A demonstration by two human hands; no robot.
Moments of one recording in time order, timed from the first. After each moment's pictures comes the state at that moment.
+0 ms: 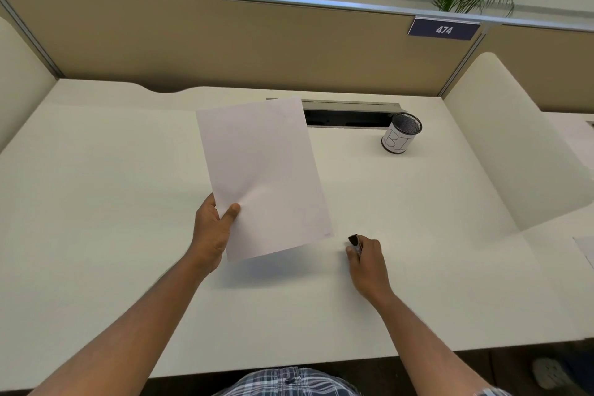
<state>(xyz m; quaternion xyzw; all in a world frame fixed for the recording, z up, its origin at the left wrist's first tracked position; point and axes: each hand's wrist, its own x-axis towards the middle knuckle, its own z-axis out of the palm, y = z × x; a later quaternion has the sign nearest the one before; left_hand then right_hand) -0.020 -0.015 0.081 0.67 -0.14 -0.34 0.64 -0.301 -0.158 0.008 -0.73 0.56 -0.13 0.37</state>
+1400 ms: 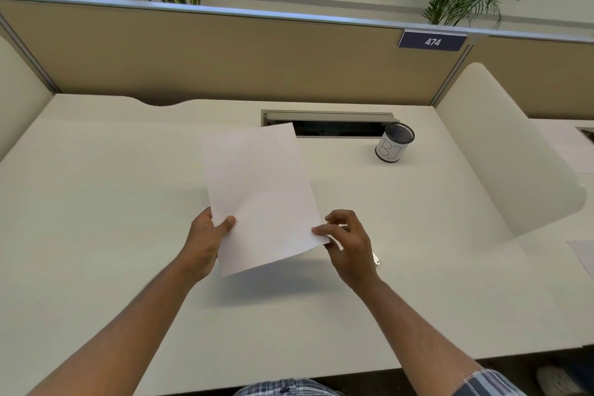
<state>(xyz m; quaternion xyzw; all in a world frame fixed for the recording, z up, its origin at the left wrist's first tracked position) -0.007 -0.019 0.086 0.66 -0.08 -0.43 0.61 -0.258 -0.172 0.052 -0.87 0.27 -0.36 0.21</state>
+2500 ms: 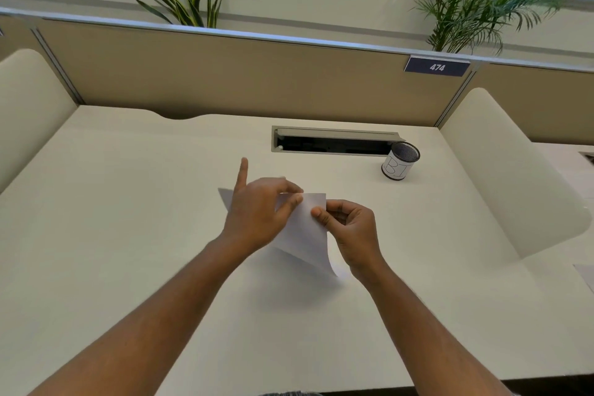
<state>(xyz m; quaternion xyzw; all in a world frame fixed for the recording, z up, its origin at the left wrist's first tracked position) -0.049 -0.057 0.199 0.77 -0.54 -0.02 0.33 -0.215 -0.152 0.164 -0.62 0.34 -0.34 0.63</state>
